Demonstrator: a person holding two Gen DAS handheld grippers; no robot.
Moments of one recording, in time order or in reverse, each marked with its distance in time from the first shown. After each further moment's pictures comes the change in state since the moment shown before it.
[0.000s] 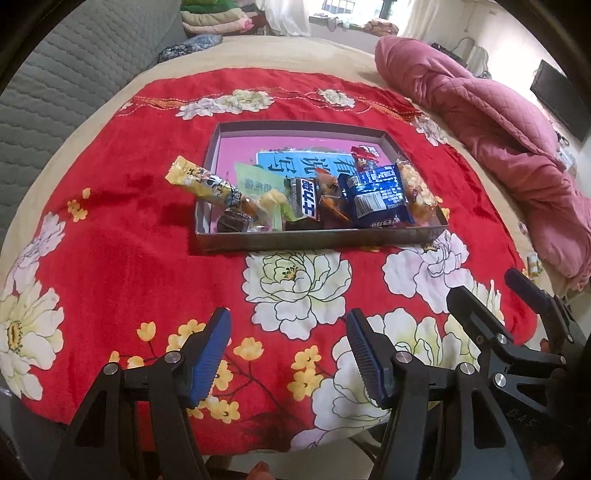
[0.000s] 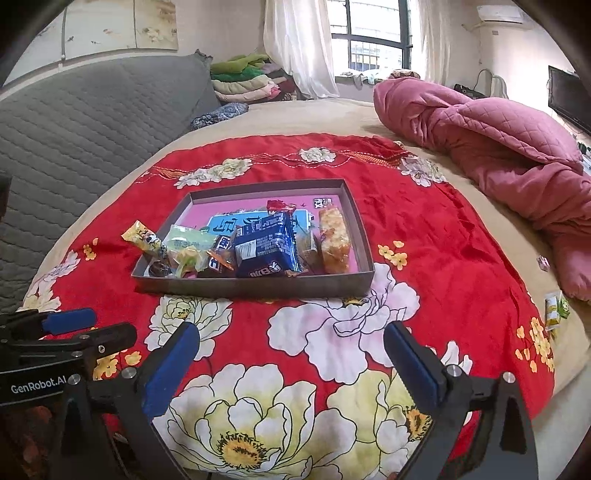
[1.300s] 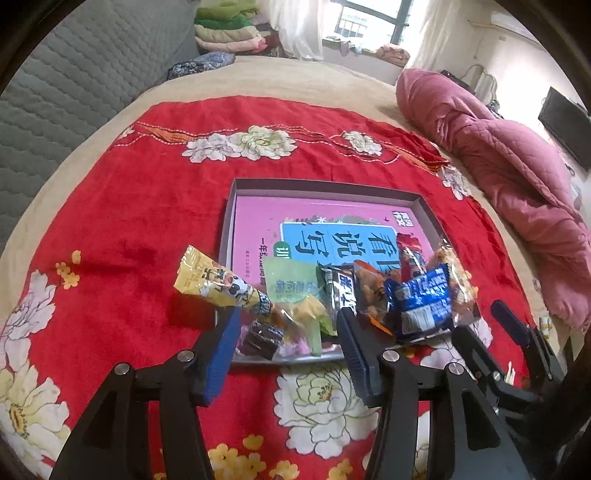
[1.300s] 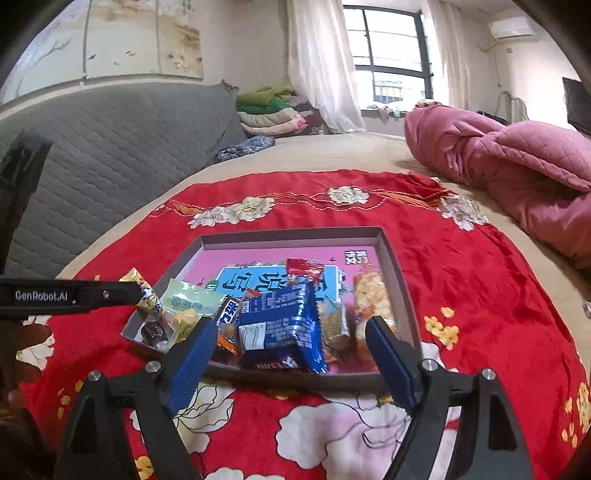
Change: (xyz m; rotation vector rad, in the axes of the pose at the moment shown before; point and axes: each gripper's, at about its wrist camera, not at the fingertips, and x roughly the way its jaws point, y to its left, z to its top) left arm 0.036 0.035 0.087 -0.046 -0.102 -0.005; right arm 0.063 -0.001 0.041 -0.023 -0.159 0.111
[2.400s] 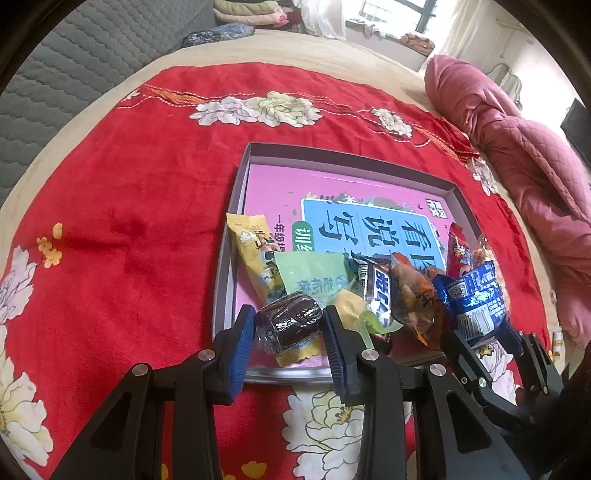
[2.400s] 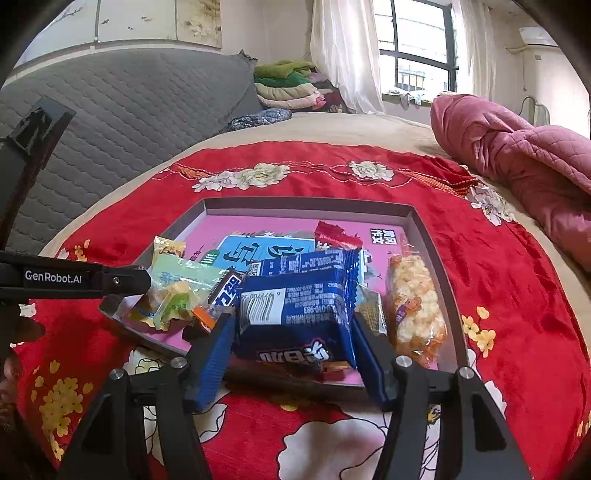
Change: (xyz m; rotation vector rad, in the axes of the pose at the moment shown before) left arm 0.054 0.014 0.005 -0.075 0.095 0.030; right arm 0.052 0.015 -0.009 -0.094 0.094 0.023
